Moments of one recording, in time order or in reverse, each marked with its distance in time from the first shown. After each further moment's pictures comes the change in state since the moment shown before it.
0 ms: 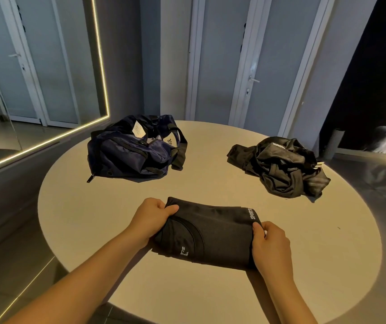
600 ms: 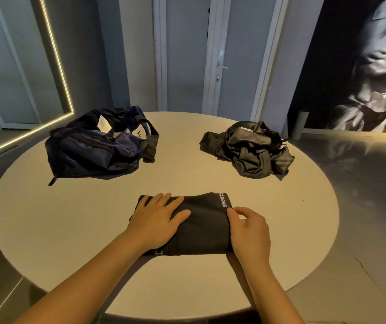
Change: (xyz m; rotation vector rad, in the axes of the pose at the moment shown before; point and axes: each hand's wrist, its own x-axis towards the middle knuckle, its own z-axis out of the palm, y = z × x) left_hand -0.015 0.003 0.052 0.980 -0.252 0.495; right_hand -0.018 0.001 -0.014 0.061 0.078 0.102
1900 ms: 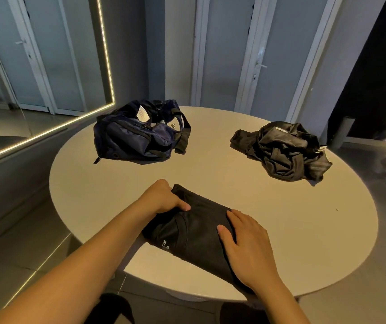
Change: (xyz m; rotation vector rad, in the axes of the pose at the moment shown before) left_hand -0.017 -0.029 -0.038 -0.654 -0.030 -0.519; right_hand -0.043 0.002 0.001 -0.442 -0.401 -0.497
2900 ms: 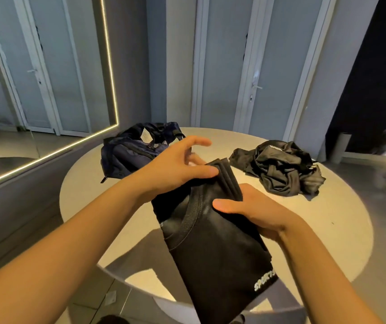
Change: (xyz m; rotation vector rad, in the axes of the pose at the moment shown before) left_hand -0.097 0.089 -0.073 -0.182 -0.063 0.657; right_hand 0.055 -0.049 -0.115 0.871 -0.522 -0.151
